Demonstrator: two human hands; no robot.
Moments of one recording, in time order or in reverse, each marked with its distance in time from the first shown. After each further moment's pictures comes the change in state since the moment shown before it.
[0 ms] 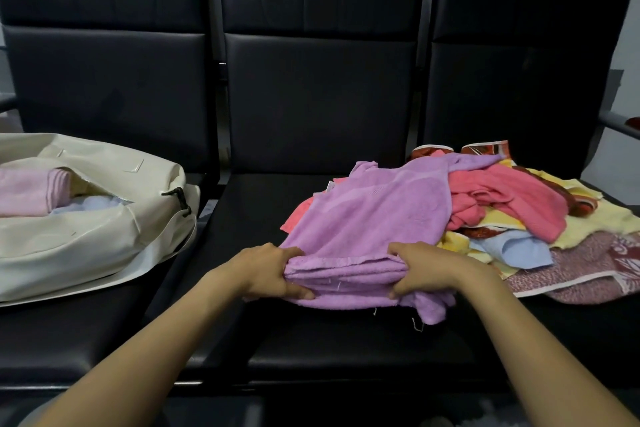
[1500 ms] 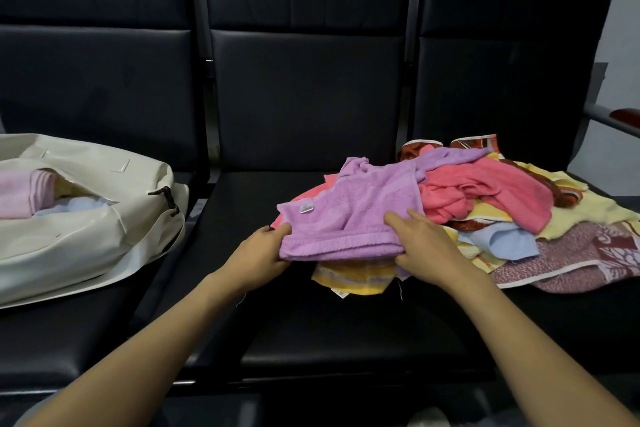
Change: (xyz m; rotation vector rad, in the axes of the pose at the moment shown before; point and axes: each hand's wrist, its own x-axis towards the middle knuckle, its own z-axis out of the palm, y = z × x) left_hand 0.008 0.009 0.009 -0.165 0.321 0.023; right_hand -0.010 0.001 0.001 -0.267 0.482 -0.010
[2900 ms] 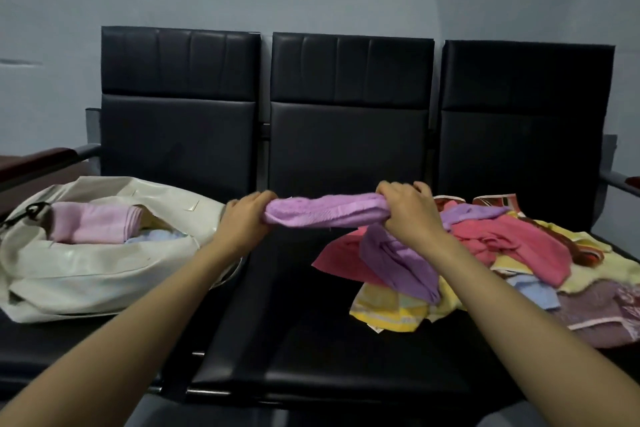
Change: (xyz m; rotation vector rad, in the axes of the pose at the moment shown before) left_hand -0.025 -0.033 -0.133 0.096 0.500 -0.050; right_hand 0.065 -0.068 -0.088 -0.049 0.433 -0.032
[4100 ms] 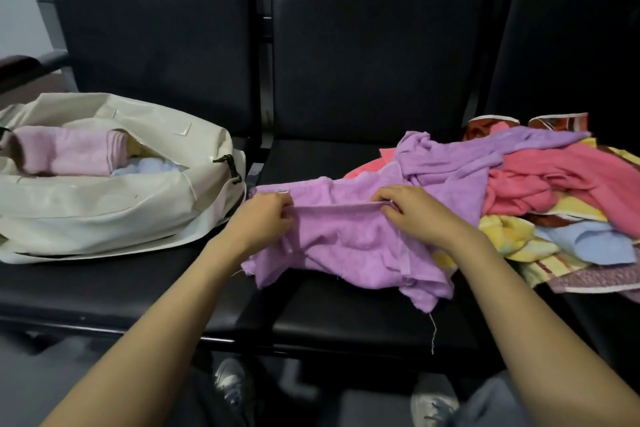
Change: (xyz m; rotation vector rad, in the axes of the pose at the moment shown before) left_hand -0.038 -0.011 0.067 0.094 -0.433 -0.154; right_hand -0.033 -0.010 0.090 0.514 -0.526 -0.030
